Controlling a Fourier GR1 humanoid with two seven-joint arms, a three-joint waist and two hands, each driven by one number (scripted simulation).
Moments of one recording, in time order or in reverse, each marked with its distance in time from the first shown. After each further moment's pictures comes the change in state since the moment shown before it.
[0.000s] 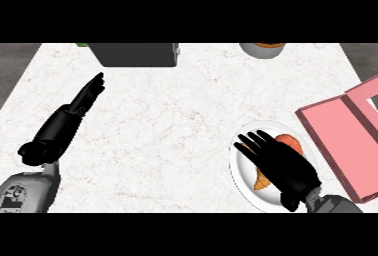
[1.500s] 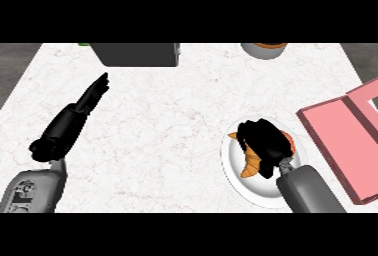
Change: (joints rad) left arm -0.020 -0.063 0.047 0.045 -0.069 -0.048 -0.033; right arm -0.153 0.232 -0.176 0.434 0.181 -0.278 -0.149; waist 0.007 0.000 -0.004
